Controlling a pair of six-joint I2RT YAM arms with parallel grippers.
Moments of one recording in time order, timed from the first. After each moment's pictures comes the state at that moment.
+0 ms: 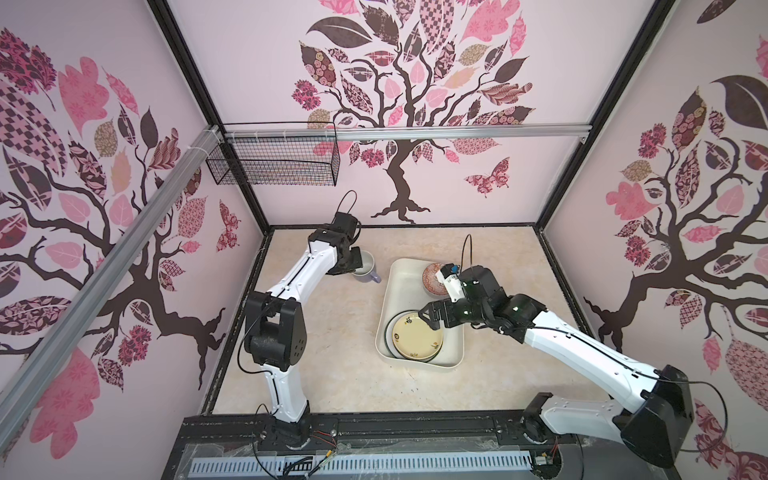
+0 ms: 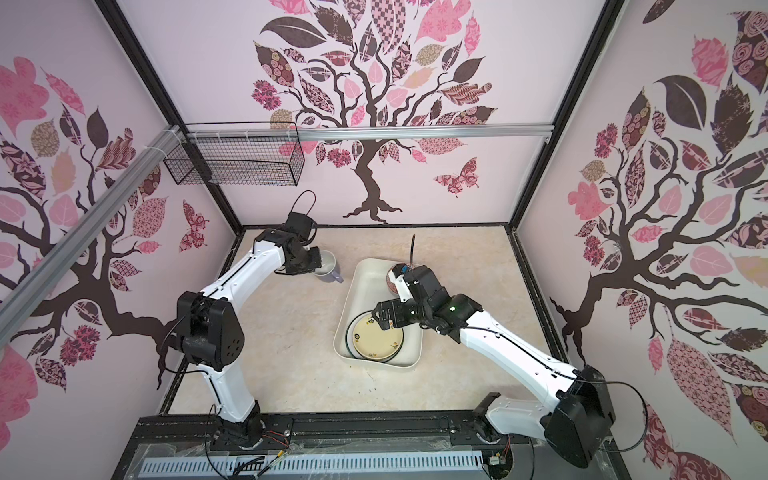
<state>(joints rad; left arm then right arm) -0.32 1.86 1.71 -0.94 -0.10 -0.41 0.69 1.21 1.00 -0.53 -0.20 0.42</state>
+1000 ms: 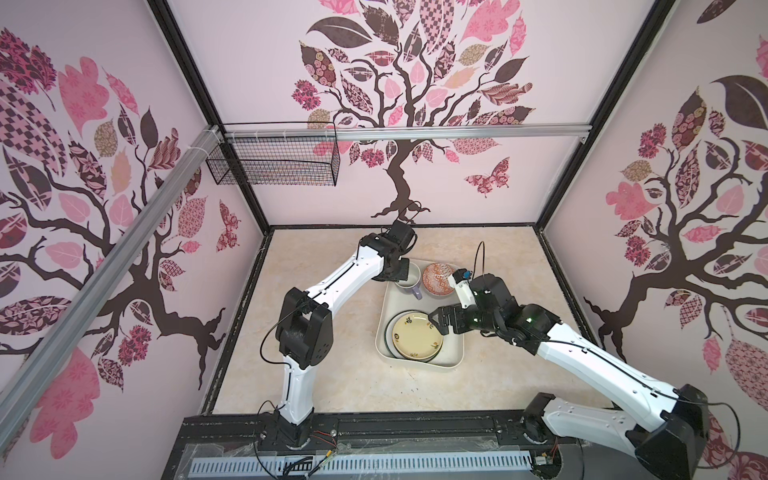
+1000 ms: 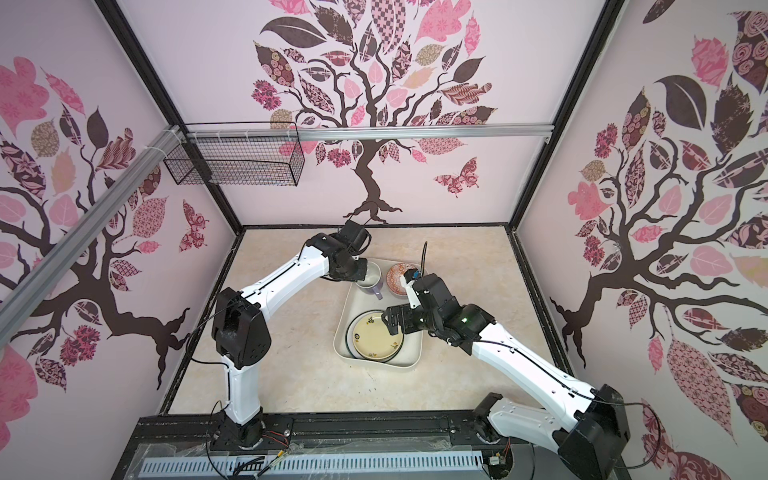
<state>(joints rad) -0.60 2.00 1.83 -0.99 -0.13 -0.40 0.69 1.10 0.92 -0.56 -0.12 0.45</state>
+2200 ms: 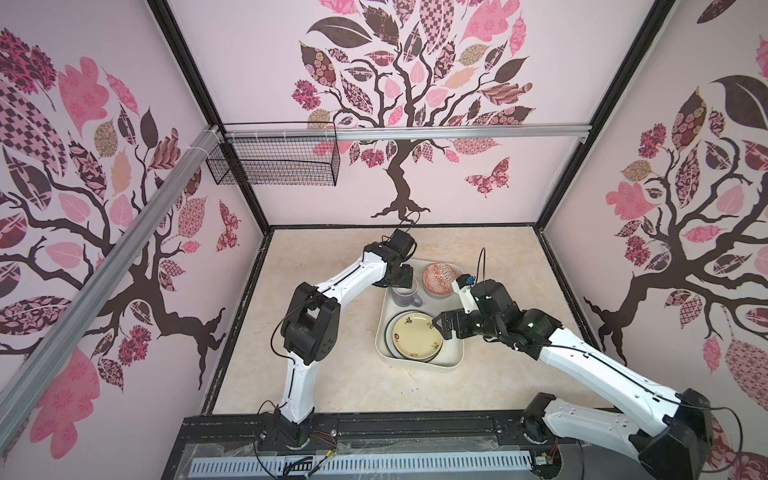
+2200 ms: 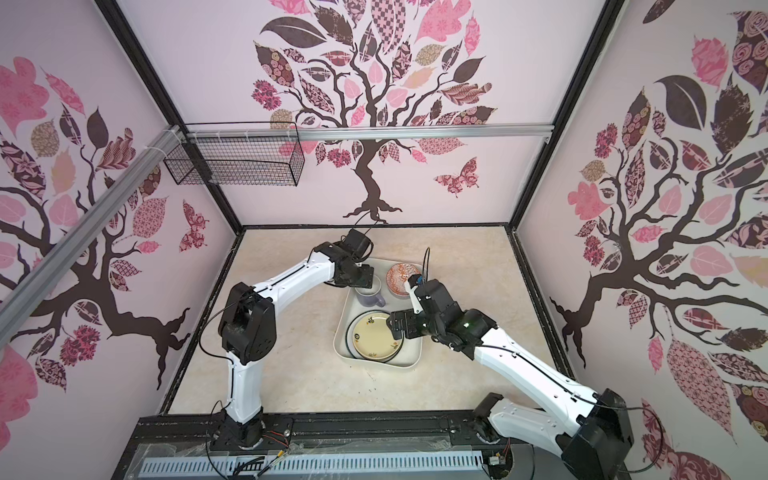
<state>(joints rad) -0.59 2.02 1.73 -0.86 -0.10 -0.44 0.69 1.07 0.87 -0.58 -0.08 0.46</state>
